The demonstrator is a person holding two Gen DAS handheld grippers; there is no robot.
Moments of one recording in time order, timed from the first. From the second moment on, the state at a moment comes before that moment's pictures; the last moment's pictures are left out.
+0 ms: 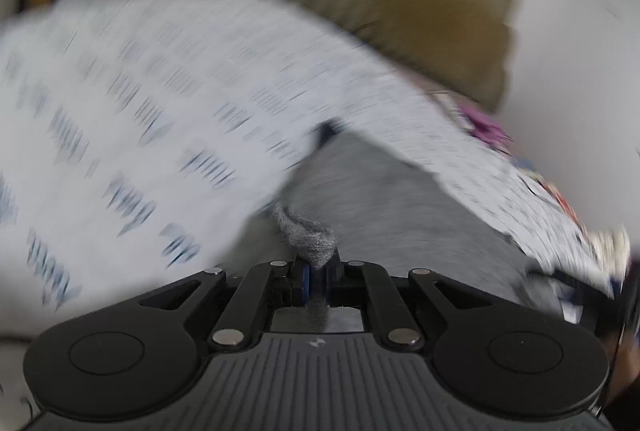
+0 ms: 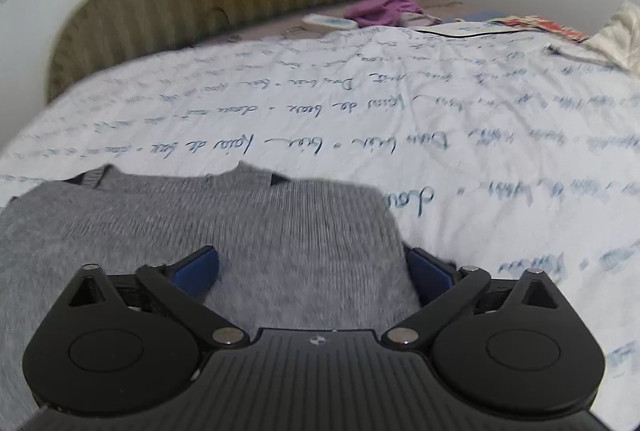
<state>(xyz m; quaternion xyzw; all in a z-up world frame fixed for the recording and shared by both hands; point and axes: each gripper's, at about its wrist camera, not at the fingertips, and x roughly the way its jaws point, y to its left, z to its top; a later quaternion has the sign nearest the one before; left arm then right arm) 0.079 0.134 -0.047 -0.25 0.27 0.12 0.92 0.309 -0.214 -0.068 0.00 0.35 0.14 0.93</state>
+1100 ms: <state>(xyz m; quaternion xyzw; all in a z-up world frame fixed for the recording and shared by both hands) 0.074 0.032 -0.036 -0.06 0.28 -0.04 0.96 0.321 0.002 -0.043 0.01 0.49 0.44 0.75</state>
